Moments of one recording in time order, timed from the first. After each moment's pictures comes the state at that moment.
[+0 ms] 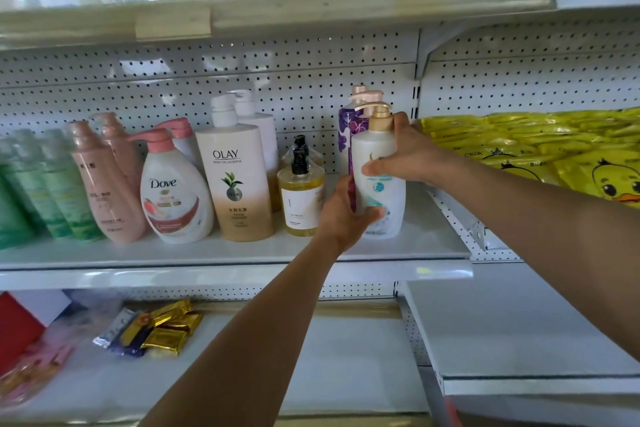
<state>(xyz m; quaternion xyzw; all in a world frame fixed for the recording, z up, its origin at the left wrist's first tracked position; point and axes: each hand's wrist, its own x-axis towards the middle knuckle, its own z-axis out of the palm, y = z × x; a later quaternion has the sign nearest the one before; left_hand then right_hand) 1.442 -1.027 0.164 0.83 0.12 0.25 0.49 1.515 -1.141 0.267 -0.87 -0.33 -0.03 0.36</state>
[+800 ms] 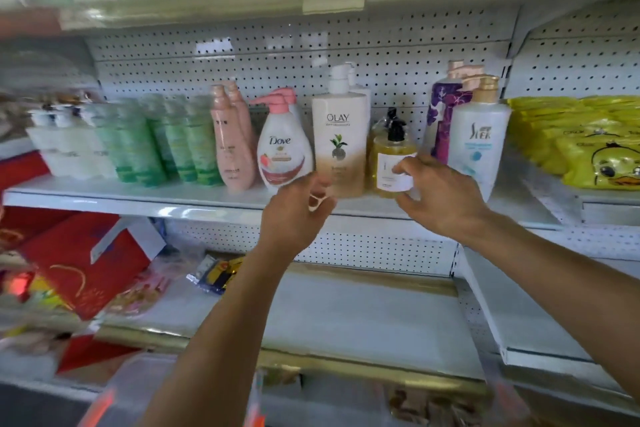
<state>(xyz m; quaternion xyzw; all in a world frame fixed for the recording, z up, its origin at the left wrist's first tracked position) 1.211 -0.929 0.173 0.89 0.20 0.33 0.25 1.349 -1.102 0.210 -0.87 -0.43 -0.18 0.15</state>
